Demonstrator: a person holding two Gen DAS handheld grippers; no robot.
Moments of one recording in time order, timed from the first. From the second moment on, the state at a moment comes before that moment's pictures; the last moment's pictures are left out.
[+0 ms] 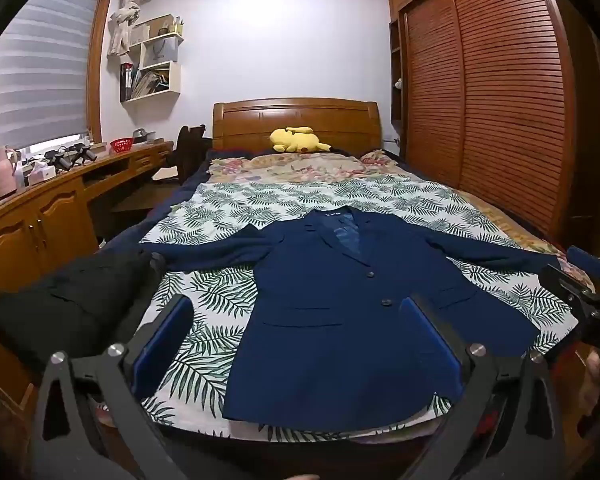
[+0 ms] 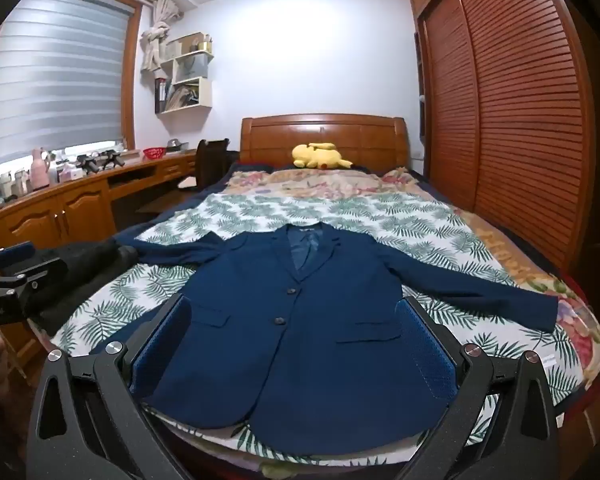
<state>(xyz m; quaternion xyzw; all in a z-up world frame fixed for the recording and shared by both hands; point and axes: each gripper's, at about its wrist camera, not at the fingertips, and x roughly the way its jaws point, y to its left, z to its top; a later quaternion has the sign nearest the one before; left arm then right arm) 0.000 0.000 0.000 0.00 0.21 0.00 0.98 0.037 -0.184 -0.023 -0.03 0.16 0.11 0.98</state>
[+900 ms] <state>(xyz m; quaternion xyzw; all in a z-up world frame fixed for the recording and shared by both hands) 0.001 0.000 0.002 -0.01 0.21 0.00 0.98 0.037 -0.183 -0.024 -0.02 0.16 0.11 0.98</state>
